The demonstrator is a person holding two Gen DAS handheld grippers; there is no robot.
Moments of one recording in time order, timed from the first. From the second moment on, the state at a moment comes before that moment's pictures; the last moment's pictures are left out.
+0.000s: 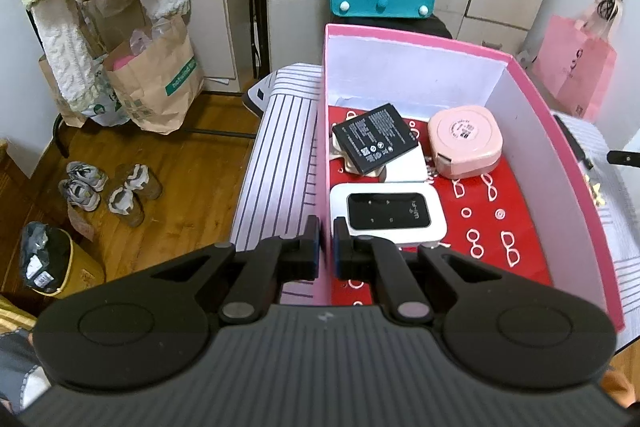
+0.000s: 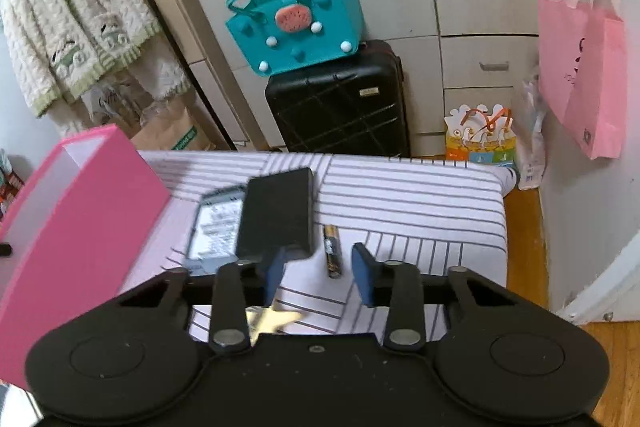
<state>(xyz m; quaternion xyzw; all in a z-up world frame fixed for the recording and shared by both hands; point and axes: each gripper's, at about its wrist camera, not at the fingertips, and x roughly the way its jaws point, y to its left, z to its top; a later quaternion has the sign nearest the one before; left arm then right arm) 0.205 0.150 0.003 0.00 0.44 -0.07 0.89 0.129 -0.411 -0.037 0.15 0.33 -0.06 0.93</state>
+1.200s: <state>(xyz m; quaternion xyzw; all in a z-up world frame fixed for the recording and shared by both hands) 0.202 0.154 0.006 -0.01 0.47 -0.07 0.88 0.113 -0.337 0.012 0.07 0.25 0.00 0.96</state>
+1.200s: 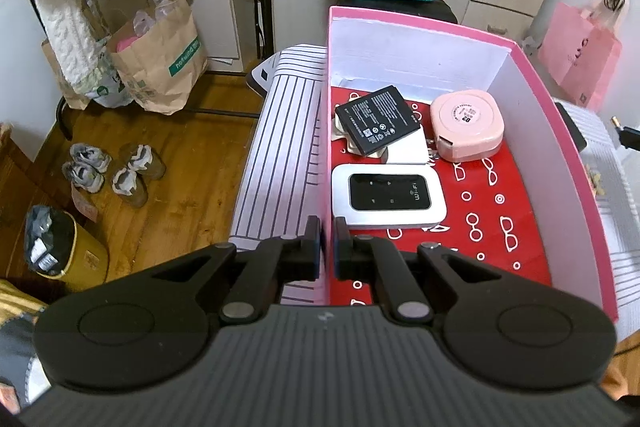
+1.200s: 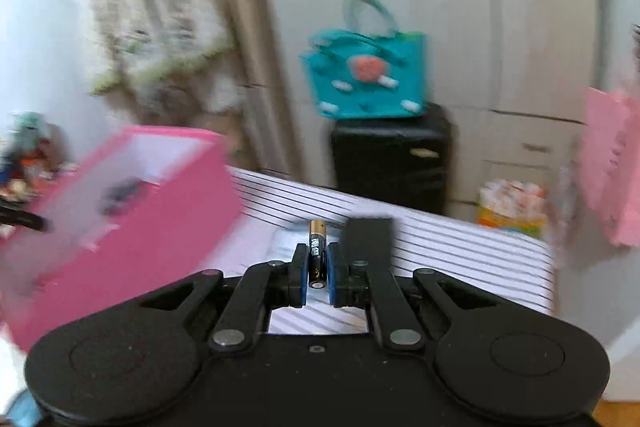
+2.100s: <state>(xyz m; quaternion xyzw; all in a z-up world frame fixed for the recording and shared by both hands) 0.196 0.157 0.002 0.04 0.45 -0.13 0.88 0.236 -0.119 -0.001 -0.16 0.40 0.11 0.90</state>
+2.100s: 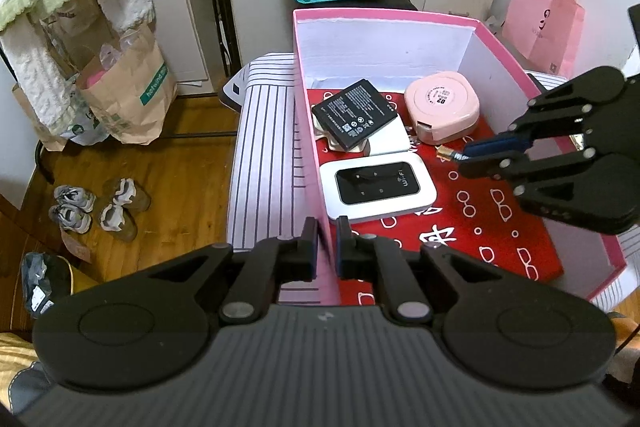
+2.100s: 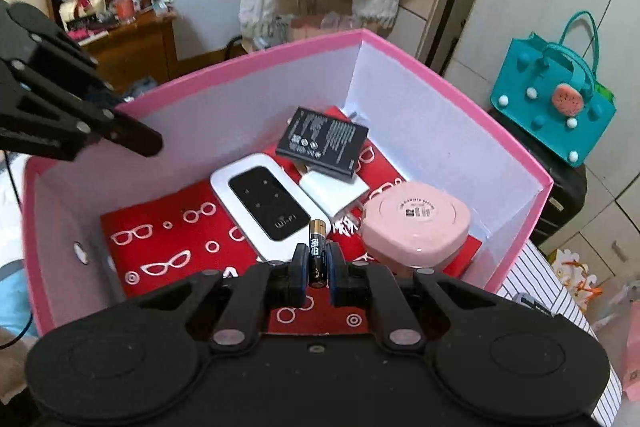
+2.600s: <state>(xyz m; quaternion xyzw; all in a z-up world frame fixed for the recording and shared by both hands) 0.195 0.163 0.001 0.02 0.45 -0.13 0.88 0.202 -0.187 0.042 0.01 0.34 0.08 0.94</state>
